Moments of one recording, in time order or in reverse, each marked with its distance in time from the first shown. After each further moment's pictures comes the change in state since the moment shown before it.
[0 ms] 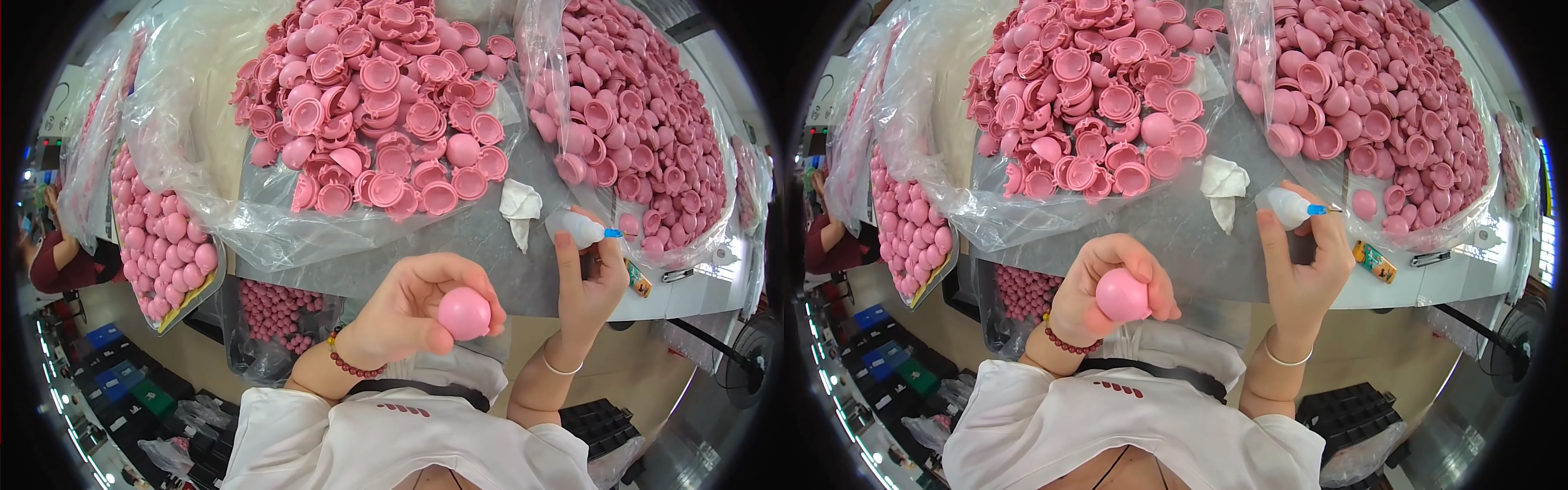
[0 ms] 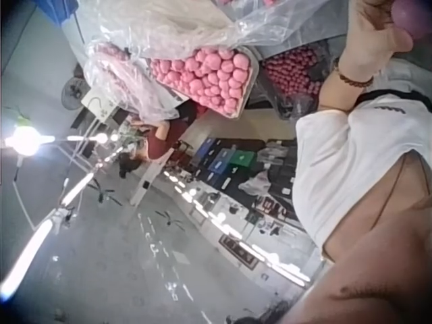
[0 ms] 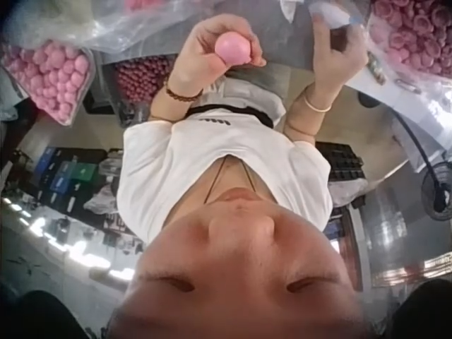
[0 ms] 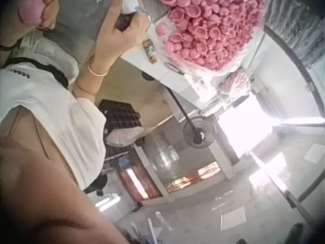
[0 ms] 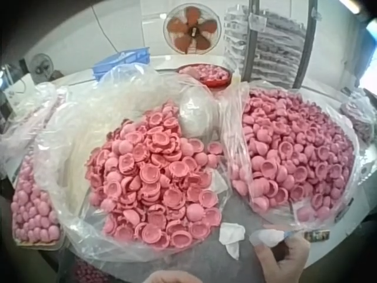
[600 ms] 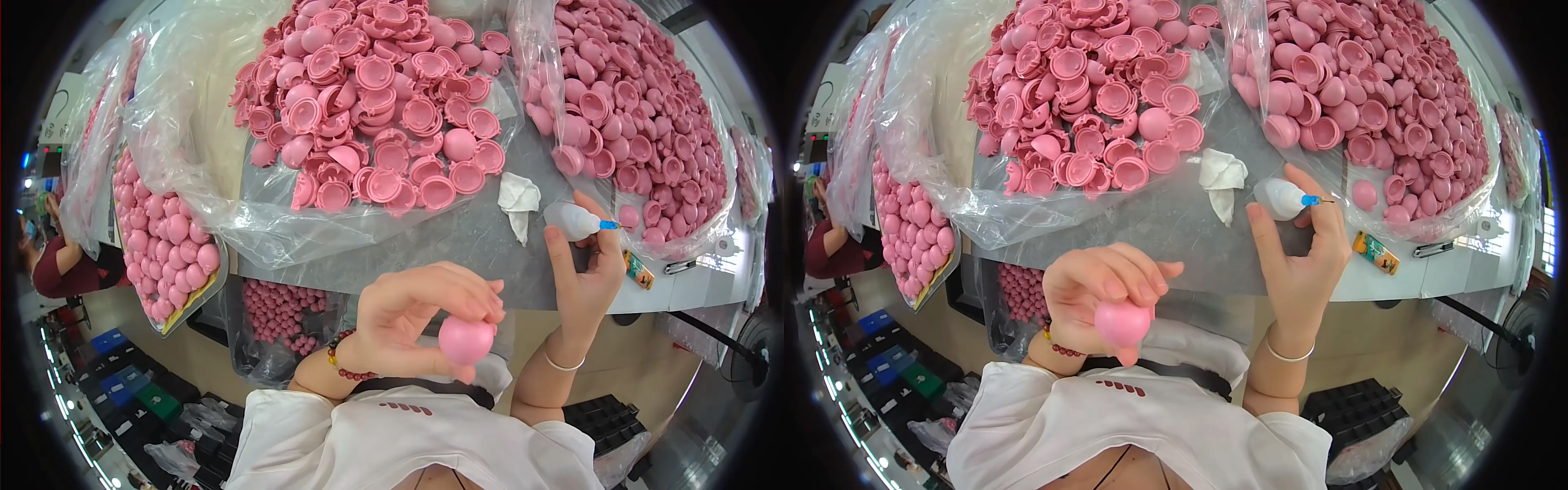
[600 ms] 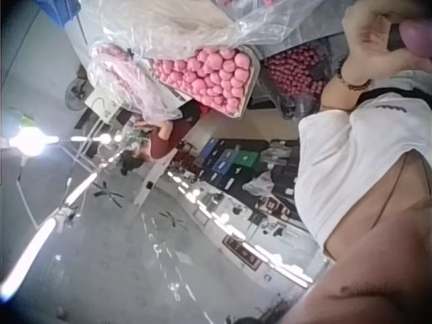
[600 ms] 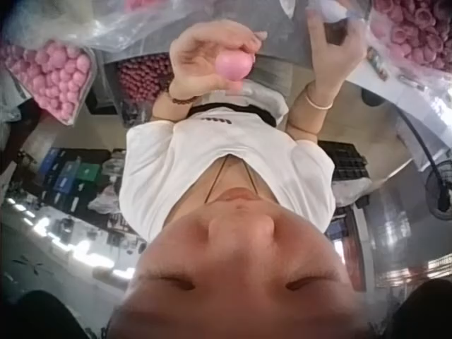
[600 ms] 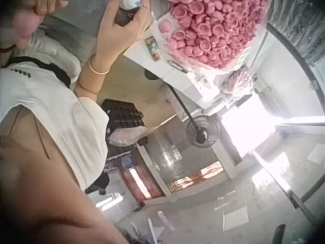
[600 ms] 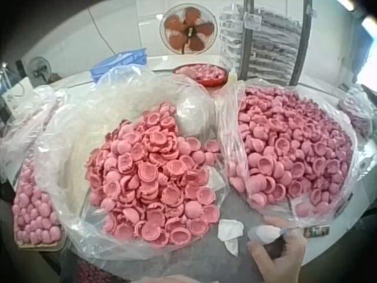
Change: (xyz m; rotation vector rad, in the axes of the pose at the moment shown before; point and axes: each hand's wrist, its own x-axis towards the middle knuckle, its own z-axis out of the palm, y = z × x) left_hand 0.001 -0.003 -0.001 0.462 -0.167 0.499; right_hand -0.002 0.000 -0.001 -0.117 -0.017 -0.025
